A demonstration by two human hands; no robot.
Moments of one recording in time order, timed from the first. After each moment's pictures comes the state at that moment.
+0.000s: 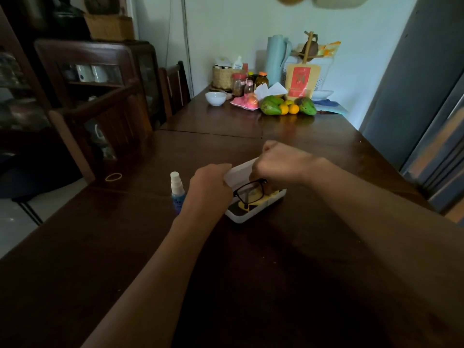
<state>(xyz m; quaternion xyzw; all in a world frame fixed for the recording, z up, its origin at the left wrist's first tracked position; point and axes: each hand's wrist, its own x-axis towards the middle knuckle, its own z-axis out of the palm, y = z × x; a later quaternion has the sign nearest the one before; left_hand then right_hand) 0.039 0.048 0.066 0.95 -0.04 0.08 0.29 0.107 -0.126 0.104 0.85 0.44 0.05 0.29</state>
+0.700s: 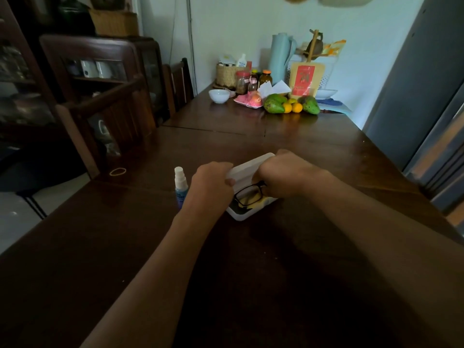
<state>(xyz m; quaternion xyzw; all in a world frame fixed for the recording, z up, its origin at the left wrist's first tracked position) 0.052 0.054 0.047 0.95 -0.05 0.10 0.29 0.098 -0.126 0.082 0.92 0.35 0.03 0.18</state>
